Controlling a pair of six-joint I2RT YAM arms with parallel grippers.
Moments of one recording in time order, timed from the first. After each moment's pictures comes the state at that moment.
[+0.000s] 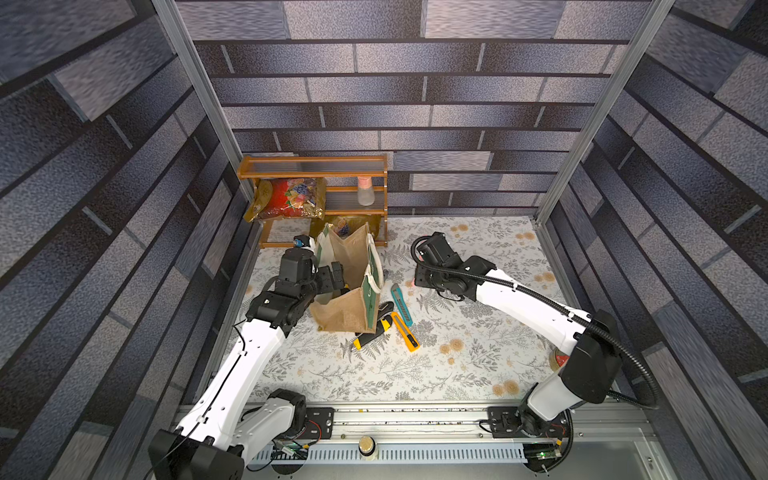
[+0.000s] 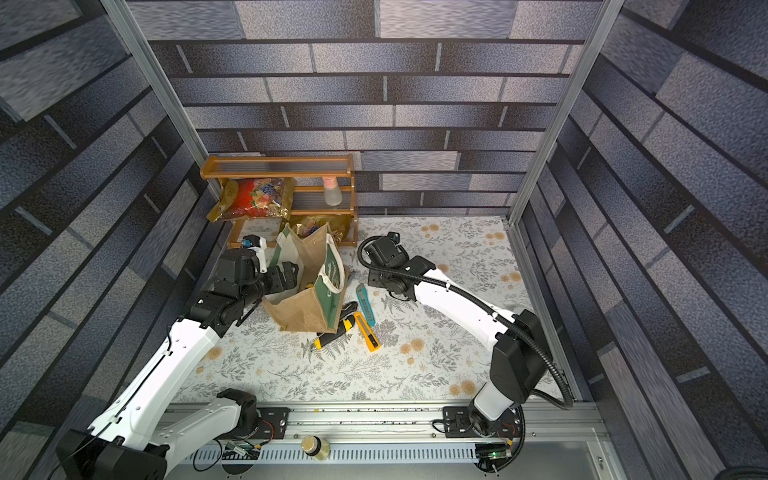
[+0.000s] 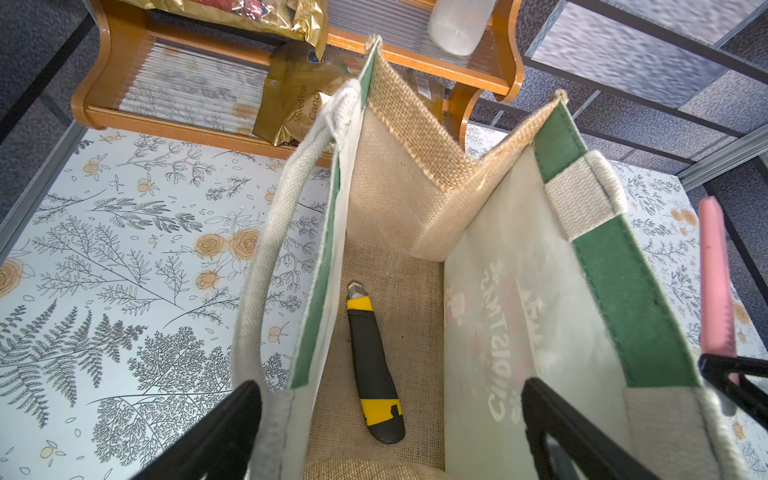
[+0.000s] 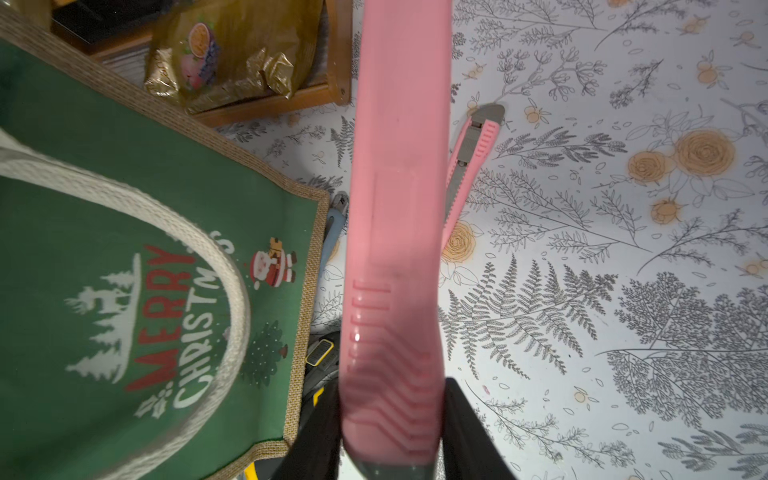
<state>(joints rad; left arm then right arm) -0.25 1.01 0.97 -0.57 -0.03 -0.35 0.80 1.60 1.41 -0.69 0.22 0.73</state>
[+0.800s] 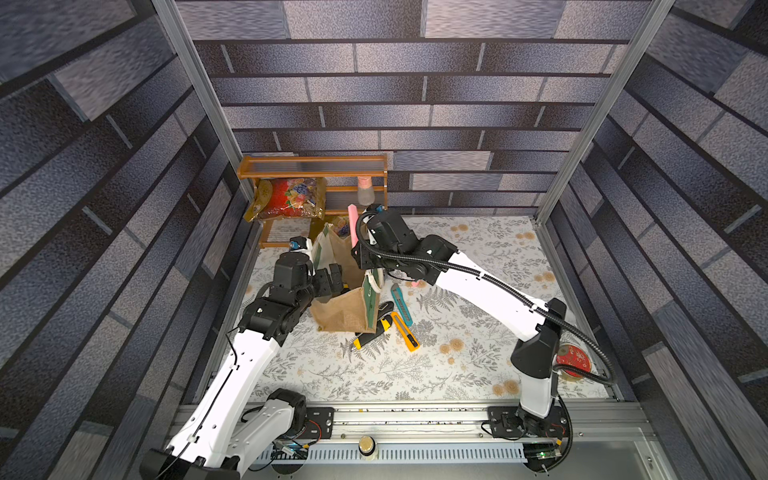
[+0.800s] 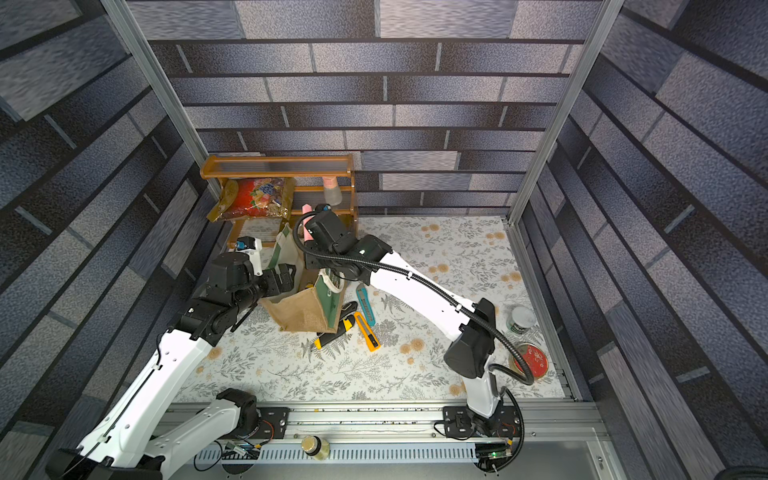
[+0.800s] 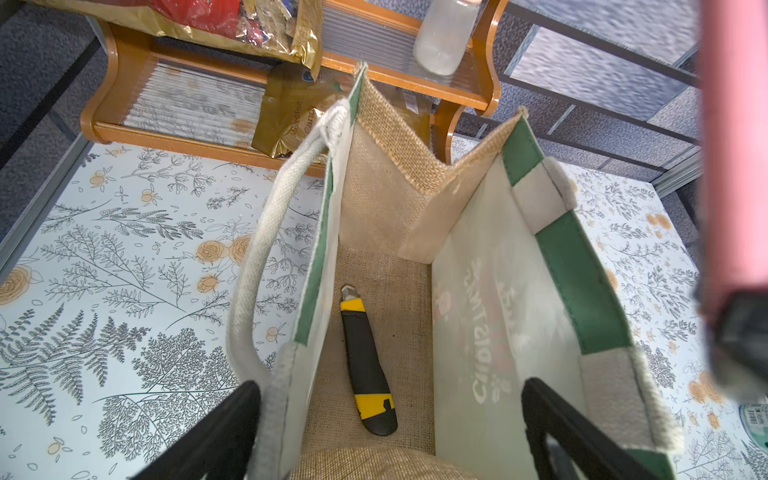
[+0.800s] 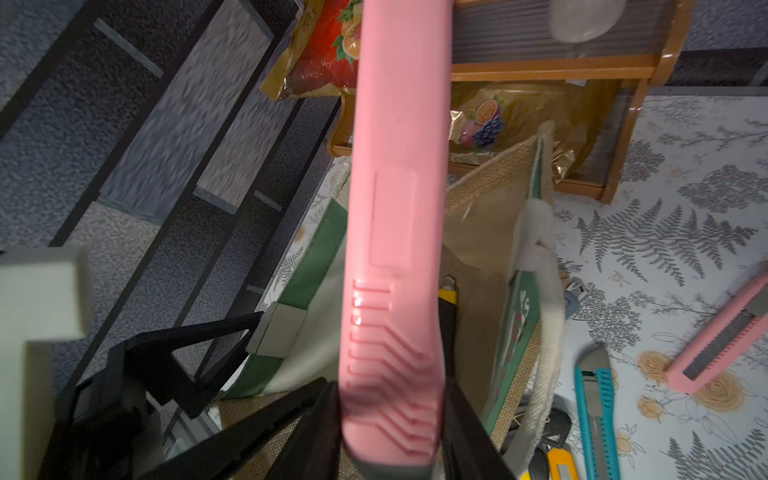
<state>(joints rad) -0.27 0.93 0.97 -0.60 -0.03 -0.36 1.01 1.97 2.12 -0.78 0.09 0.60</state>
